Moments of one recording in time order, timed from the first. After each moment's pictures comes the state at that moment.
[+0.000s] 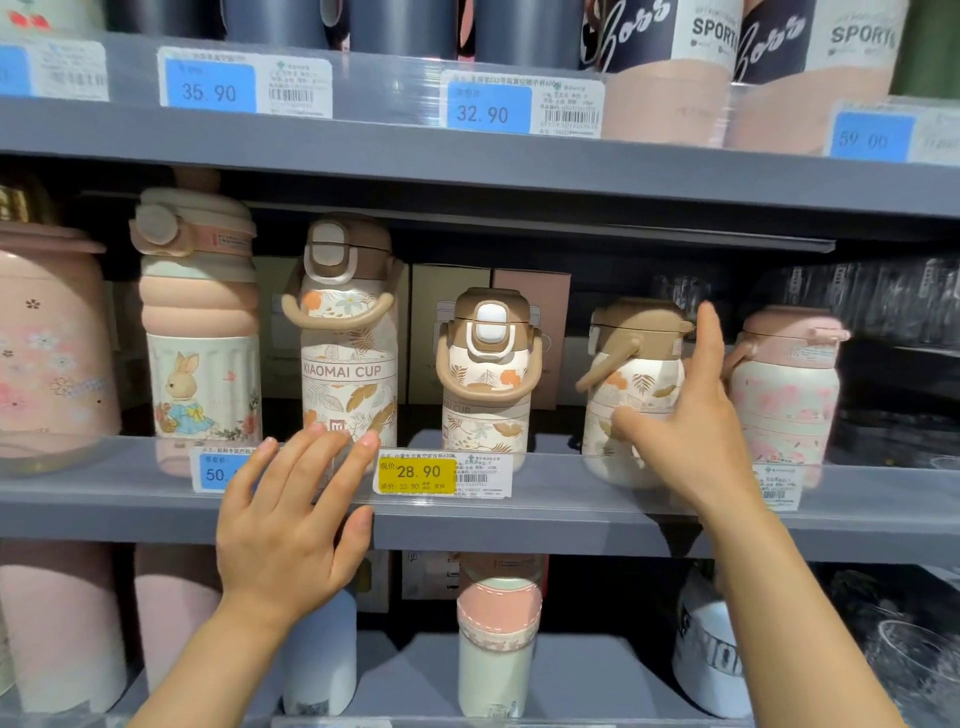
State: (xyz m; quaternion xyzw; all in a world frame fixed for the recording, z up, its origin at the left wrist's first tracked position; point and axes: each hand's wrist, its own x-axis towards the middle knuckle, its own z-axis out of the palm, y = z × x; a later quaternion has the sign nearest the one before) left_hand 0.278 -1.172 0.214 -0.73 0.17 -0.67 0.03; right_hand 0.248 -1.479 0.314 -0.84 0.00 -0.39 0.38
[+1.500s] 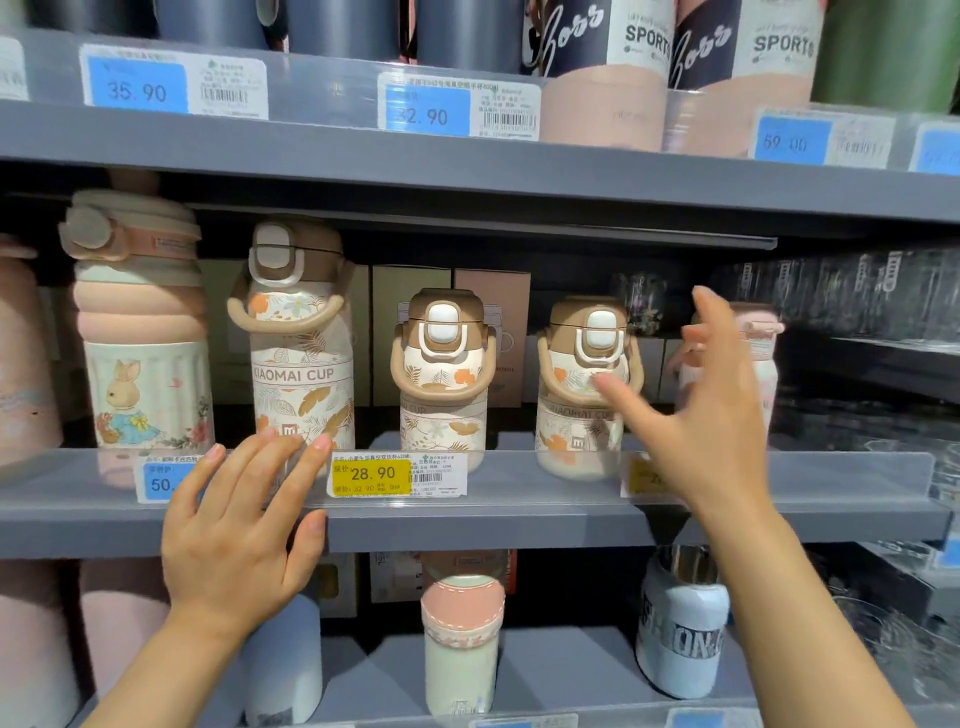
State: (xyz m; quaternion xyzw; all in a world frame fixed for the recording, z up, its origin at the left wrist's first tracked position) left_hand 0.275 -1.174 0.214 -0.73 0.17 -0.66 0.03; right_hand 0.226 -1.507 0.316 -0.79 -0.04 -0.53 0.32
